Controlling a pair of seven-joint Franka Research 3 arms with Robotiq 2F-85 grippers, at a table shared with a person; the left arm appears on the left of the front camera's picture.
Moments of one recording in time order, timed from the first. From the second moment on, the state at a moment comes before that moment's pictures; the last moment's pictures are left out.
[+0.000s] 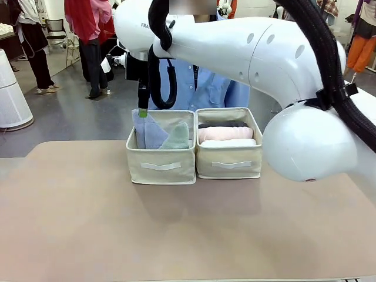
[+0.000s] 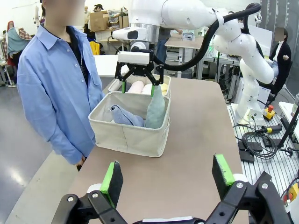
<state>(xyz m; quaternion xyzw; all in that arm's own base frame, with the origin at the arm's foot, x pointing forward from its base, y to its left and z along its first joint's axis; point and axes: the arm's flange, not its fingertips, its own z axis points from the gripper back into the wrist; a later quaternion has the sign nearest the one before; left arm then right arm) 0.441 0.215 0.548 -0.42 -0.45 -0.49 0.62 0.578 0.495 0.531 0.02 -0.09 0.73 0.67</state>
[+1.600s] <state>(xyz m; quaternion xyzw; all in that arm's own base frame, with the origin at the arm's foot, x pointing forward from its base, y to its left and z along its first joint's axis) 0.441 0.217 0.548 -0.42 -0.45 -0.49 0.62 0.471 0.119 0.584 0.00 -0.08 0.48 0.88</state>
